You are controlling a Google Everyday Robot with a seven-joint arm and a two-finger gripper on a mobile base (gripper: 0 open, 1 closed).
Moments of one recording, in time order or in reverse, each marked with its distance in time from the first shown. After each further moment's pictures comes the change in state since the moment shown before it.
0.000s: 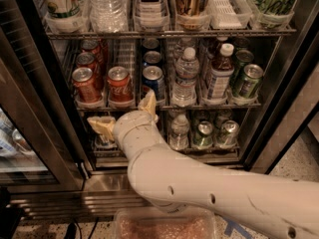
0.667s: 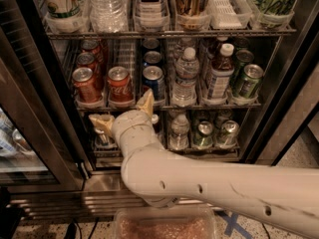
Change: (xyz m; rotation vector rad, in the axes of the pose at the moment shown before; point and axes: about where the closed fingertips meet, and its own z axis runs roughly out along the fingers) arm 0.006 0.000 0.022 0.043 -0.030 -0.019
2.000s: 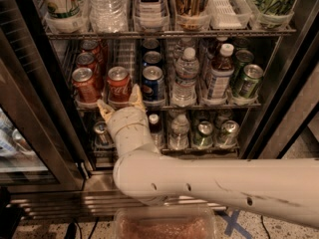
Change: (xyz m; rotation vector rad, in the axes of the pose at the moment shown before) arm -0.012 -0.002 0.015 0.070 -0.105 -0.033
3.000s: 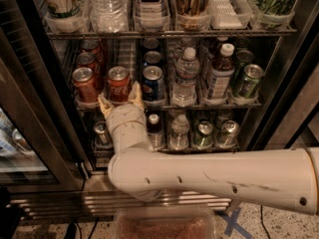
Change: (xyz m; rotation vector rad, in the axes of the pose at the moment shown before) arm 0.002 -0.004 0.018 0.059 -0.033 0.014
